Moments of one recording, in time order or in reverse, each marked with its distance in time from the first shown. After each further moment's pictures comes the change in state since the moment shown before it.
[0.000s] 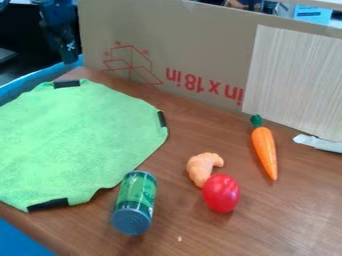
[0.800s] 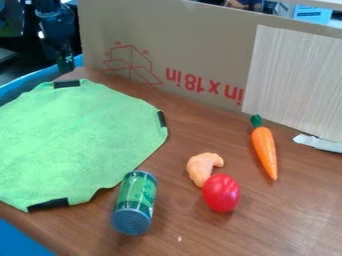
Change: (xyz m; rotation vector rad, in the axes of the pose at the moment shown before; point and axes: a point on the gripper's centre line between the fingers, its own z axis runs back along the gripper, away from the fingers) arm -0.008 0.027 -0.038 0.062 0.097 0.028
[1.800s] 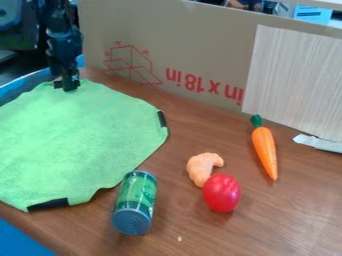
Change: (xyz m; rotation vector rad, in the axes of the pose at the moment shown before) arm -0.003 -0.009 -0.036 0.025 0.098 -0.004
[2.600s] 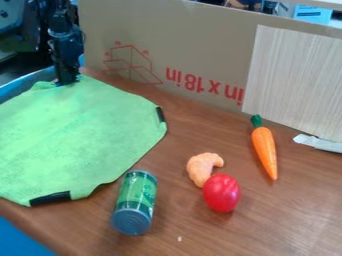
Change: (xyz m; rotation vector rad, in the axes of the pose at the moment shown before) arm 0.005 -0.002 0.000 -0.016 -0.028 0.061
